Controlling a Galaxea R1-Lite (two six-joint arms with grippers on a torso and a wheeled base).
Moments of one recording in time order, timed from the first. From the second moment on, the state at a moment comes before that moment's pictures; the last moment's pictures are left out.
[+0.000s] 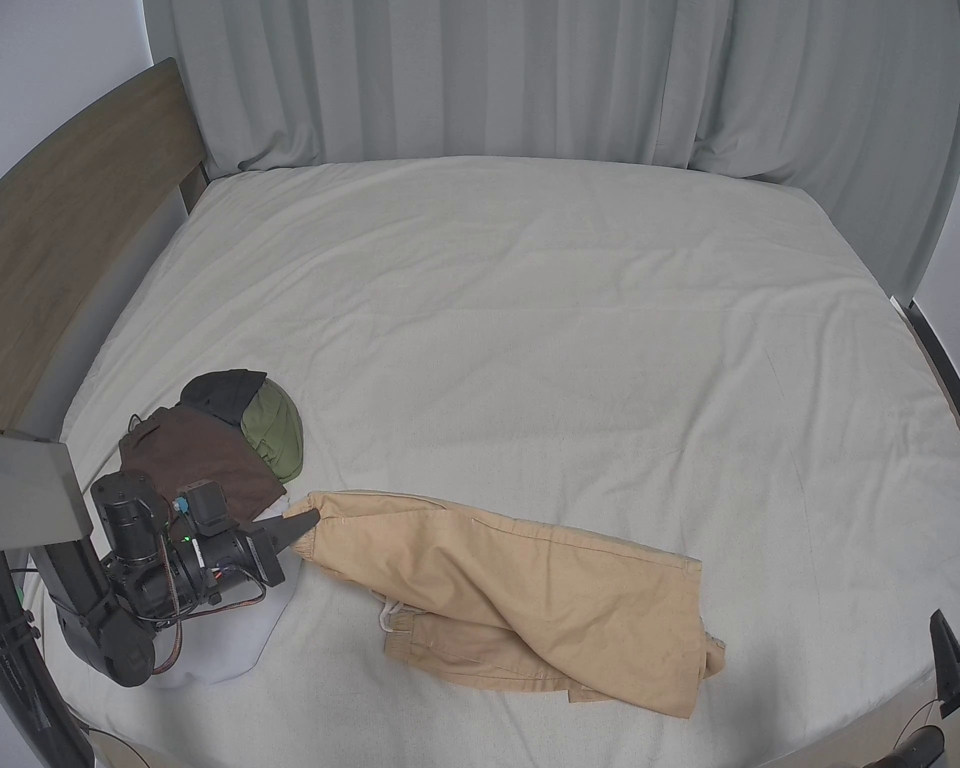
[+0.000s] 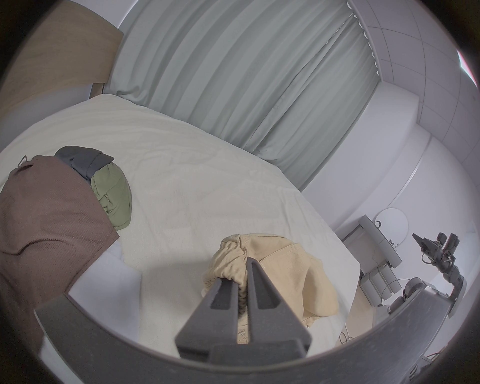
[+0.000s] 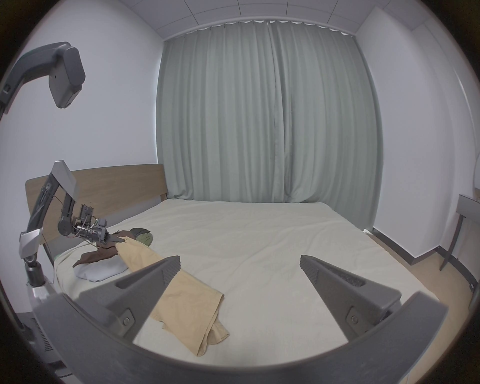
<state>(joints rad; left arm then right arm) -0.13 2.03 -0.24 -1.55 -0.52 -0.29 0.02 0.13 -0.17 -0.06 0.12 -0.03</state>
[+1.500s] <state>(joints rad) -0.13 2.03 -0.24 -1.55 -0.52 -0.29 0.12 1.03 -0.44 -0.23 0.47 0.16</state>
